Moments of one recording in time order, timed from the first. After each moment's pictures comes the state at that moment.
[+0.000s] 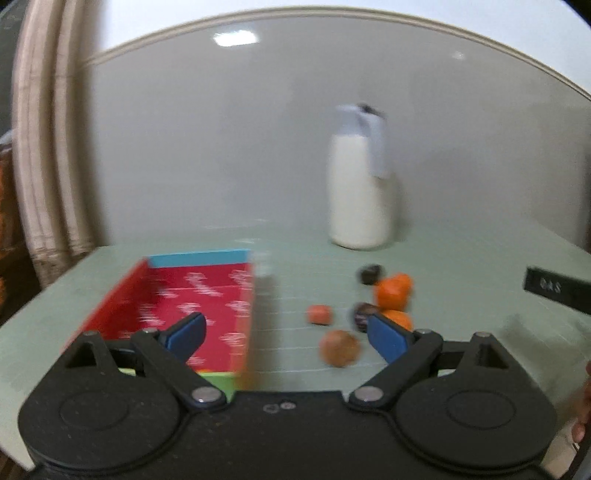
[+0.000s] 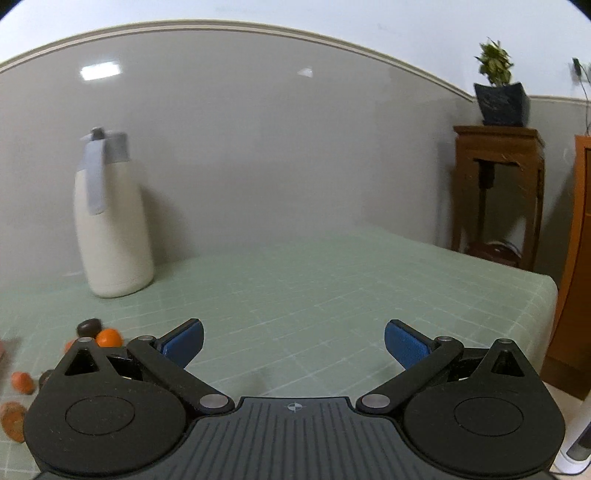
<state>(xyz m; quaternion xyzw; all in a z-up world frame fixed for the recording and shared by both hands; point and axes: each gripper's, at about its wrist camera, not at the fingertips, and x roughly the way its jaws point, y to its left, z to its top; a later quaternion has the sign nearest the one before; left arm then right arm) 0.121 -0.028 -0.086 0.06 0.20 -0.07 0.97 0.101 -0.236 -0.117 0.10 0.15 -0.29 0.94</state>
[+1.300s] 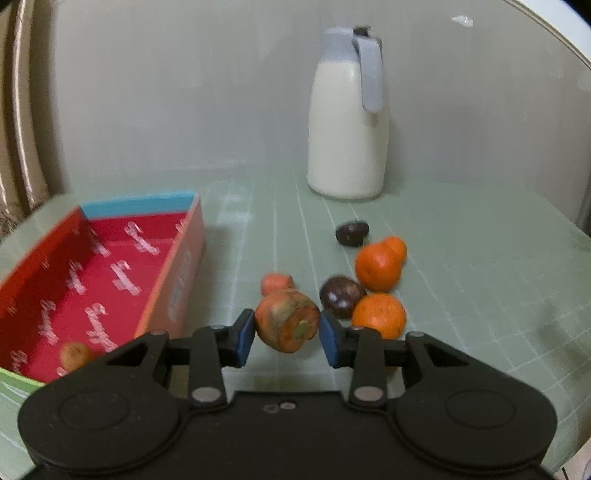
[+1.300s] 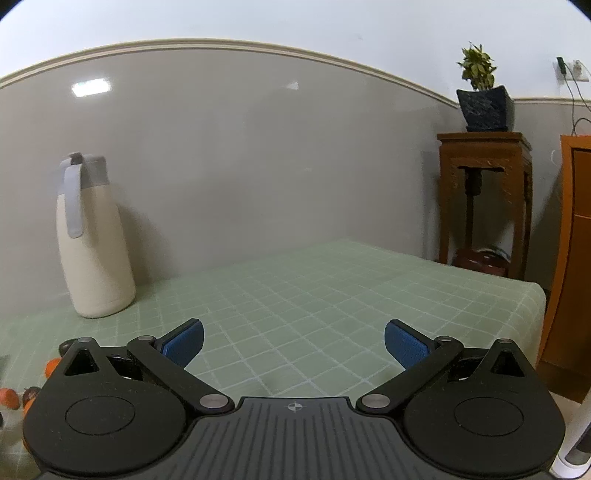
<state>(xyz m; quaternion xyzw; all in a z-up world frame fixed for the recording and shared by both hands) 0.189 -0.053 -0.114 0.04 0.28 -0.08 0.96 0.072 -0.272 -0.108 0.10 0.12 -0.30 0.94</state>
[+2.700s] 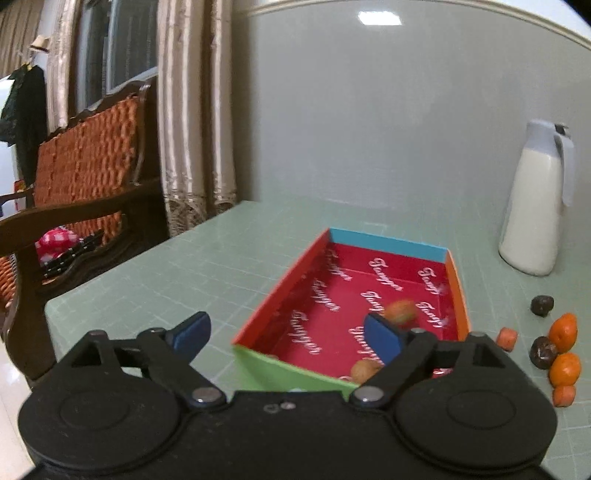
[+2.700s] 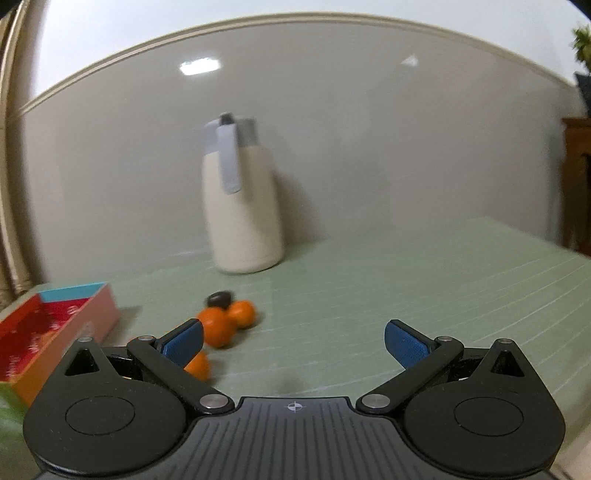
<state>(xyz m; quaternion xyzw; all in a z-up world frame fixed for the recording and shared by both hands) 0.138 0.092 -0.076 -0.02 0.23 0.16 0.96 0.099 -0.203 -0.117 0.11 0.16 -0.08 0.98</state>
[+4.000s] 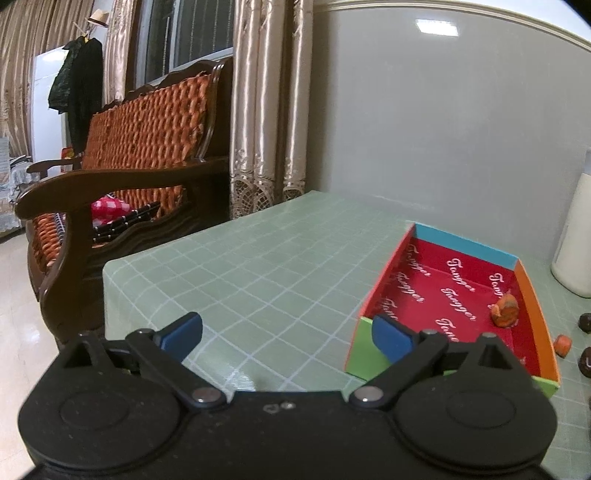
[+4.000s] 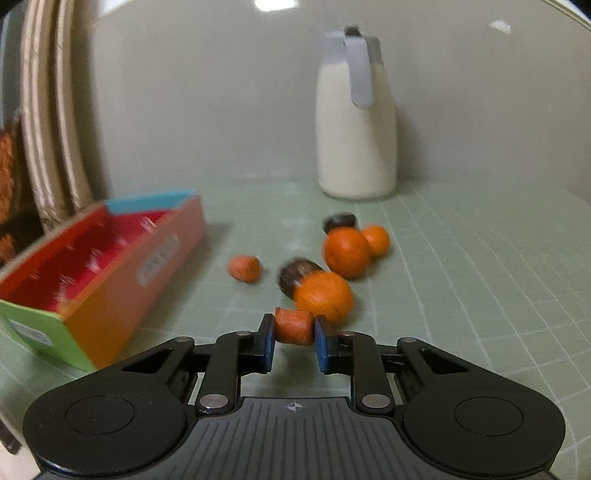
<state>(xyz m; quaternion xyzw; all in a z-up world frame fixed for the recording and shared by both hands) 0.110 0.150 -0.092 -0.06 0.23 0.24 0.94 0.144 -0.127 -0.141 0.07 0.25 0.05 0.97</state>
